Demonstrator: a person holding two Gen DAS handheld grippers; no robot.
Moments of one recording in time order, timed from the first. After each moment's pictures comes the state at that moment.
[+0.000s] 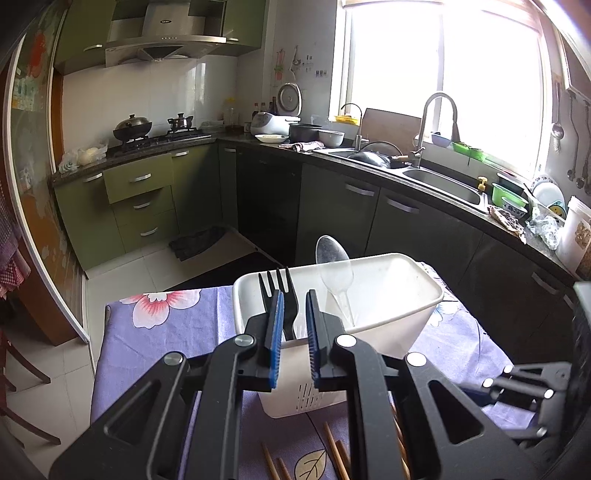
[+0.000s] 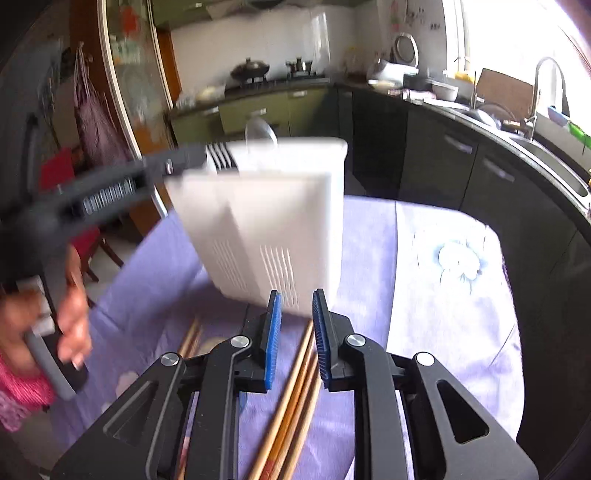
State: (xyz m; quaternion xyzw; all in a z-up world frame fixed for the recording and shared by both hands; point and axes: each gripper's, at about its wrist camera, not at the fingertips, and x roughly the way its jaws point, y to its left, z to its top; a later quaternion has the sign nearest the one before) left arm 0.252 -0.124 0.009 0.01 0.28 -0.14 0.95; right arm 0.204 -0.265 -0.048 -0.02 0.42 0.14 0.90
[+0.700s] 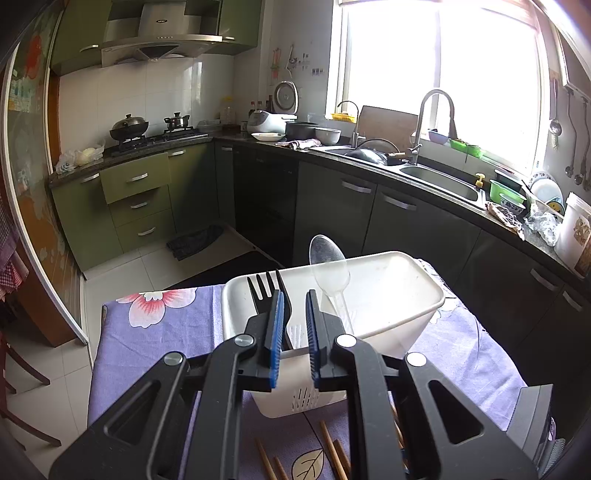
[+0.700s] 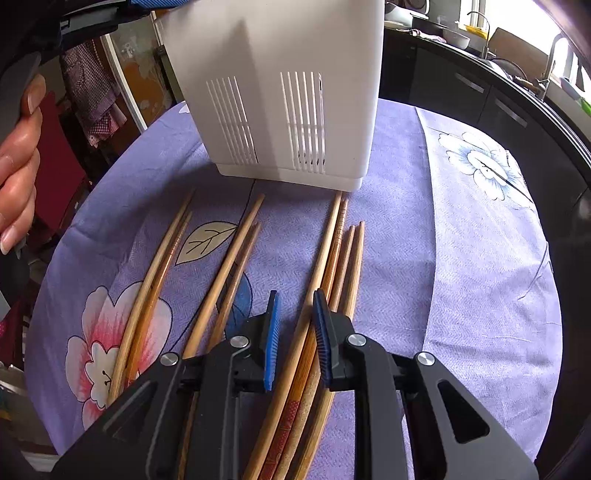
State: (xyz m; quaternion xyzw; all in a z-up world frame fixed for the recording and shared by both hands) left arm 0.254 -0.128 0.007 0.02 0.28 -0.14 0.95; right arm 0.190 -0.236 -0.105 -0.05 0.50 0.12 0.86
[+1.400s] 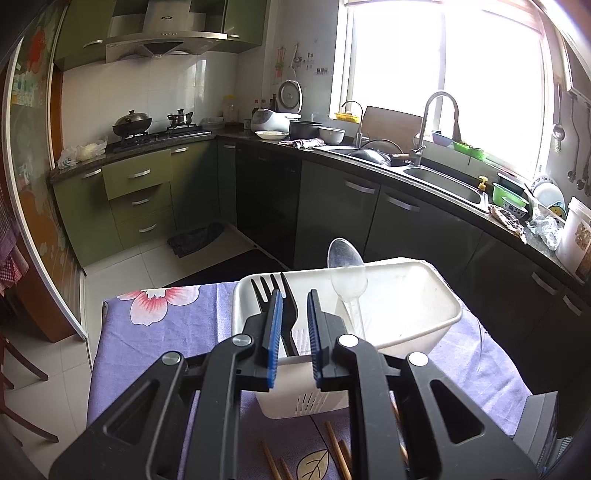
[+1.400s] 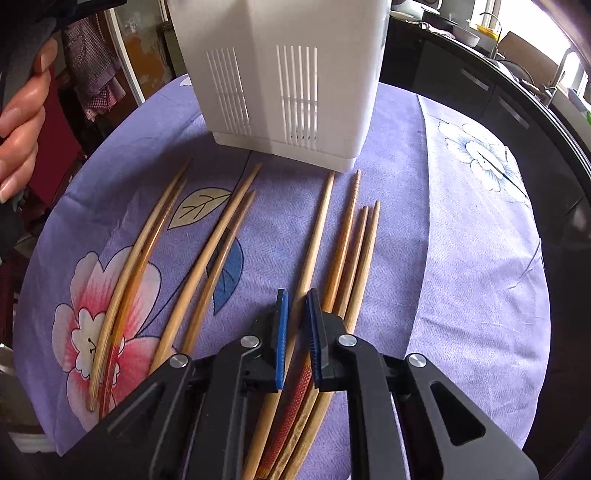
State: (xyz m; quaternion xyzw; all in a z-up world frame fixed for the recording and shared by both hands) left arm 0.259 -0.123 0.005 0.01 0.29 -0.14 0.95; right arm 0.175 -0.246 -0.110 -0.07 0.53 0.13 0.84
